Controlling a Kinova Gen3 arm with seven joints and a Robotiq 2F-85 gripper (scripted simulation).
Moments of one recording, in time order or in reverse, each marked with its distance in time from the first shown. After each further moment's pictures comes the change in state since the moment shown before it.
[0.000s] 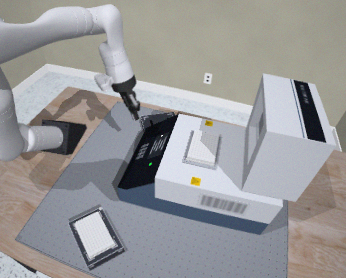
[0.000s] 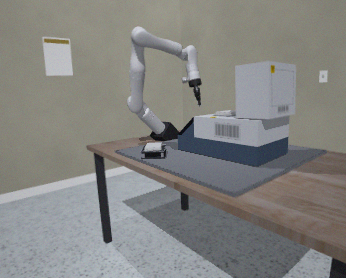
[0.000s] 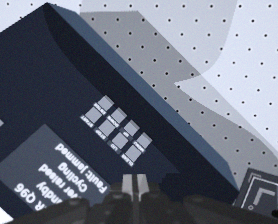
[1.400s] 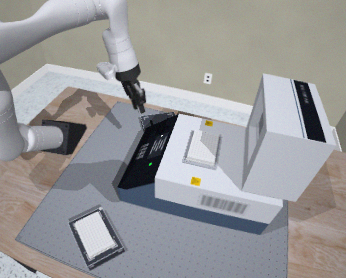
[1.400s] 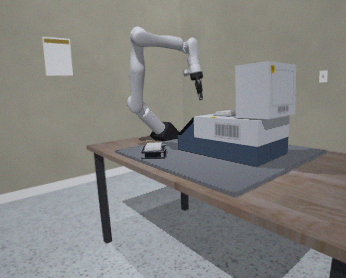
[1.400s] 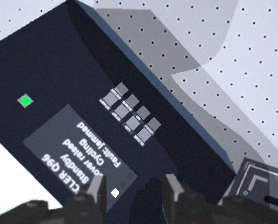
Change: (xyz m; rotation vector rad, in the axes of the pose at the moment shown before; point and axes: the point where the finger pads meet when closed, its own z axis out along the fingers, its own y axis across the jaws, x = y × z) arm -0.016 -0.015 -0.035 -0.014 0.006 -0.041
